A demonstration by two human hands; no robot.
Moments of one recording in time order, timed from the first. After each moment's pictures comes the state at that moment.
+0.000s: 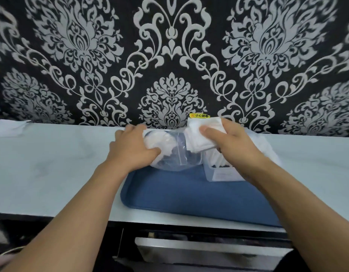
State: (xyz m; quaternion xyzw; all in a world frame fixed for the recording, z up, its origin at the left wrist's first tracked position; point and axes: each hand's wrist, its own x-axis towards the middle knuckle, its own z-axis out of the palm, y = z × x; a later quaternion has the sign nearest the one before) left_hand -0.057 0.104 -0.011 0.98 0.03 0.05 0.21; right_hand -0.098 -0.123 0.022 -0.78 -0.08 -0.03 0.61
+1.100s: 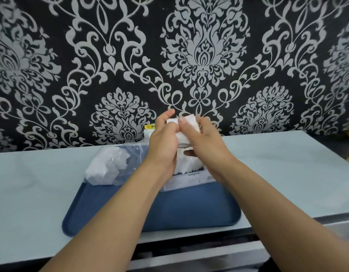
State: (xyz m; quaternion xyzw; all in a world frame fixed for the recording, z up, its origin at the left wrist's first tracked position) left_hand -0.077 -0.087 0.029 0.55 -0.03 -0.05 0.83; right_hand -0.094 -0.189 0.022 -0.73 0.02 -0.09 0.68
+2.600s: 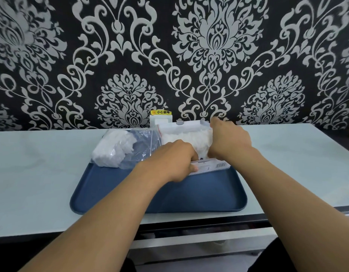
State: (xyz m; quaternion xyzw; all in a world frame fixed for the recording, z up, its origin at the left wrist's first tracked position) left_hand -0.073 -0.060 -0.021 0.94 -0.31 -0.06 0.11; right_hand -0.077 -0.218 0.000 -0.99 0.10 -0.06 0.03
